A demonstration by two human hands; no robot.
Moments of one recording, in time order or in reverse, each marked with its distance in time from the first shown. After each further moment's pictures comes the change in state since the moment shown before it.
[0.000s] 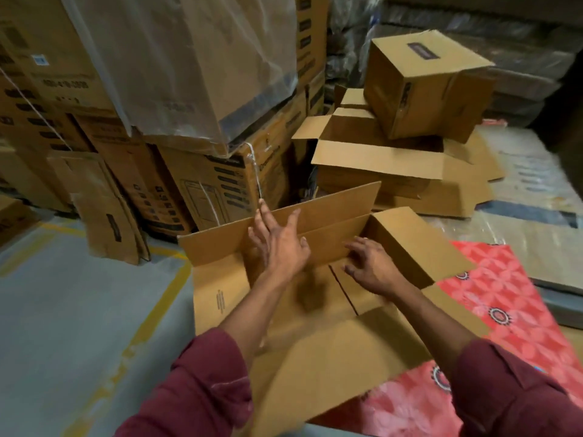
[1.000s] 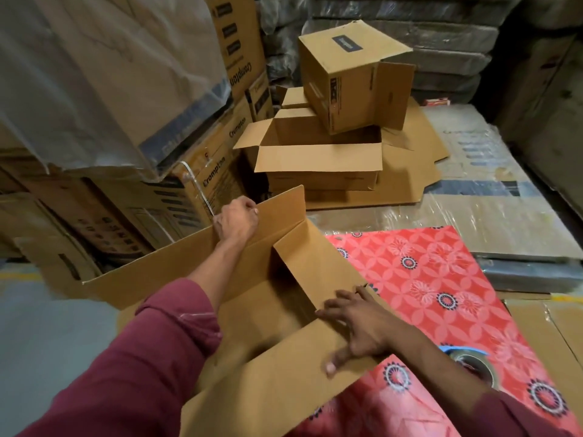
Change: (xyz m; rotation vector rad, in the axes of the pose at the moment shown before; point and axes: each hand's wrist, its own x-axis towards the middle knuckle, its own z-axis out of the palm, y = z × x) left_hand 0.116 0.089 0.050 -0.153 0.084 -0.049; right_hand -0.075 0.125 -0.022 -0.262 -0.332 -0.321
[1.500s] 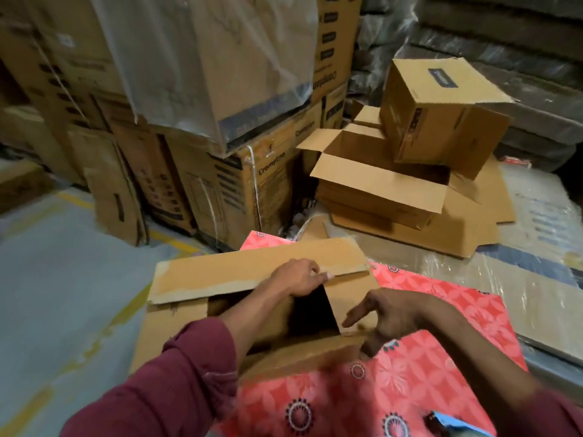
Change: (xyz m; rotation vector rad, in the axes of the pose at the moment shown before) left_hand -0.091 -0.019 0.018 0.155 -0.669 0.048; right_hand 0.034 -0.015 -0.117 0.028 -0.394 -0.001
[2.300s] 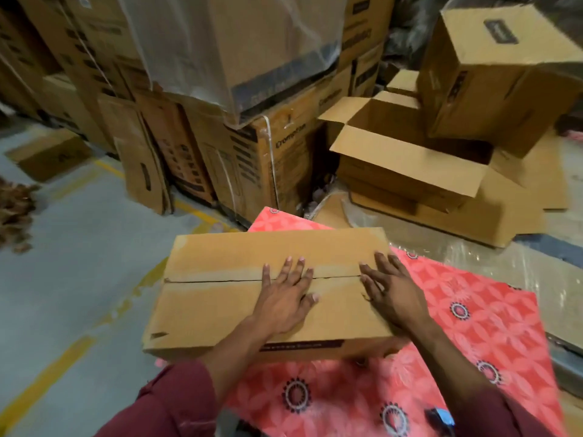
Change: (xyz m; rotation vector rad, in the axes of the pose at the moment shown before) left_hand -0.045 -0.036 0.087 0.291 0.171 0.043; right_hand 0.102 0.102 0.071 0.020 0.740 0.100
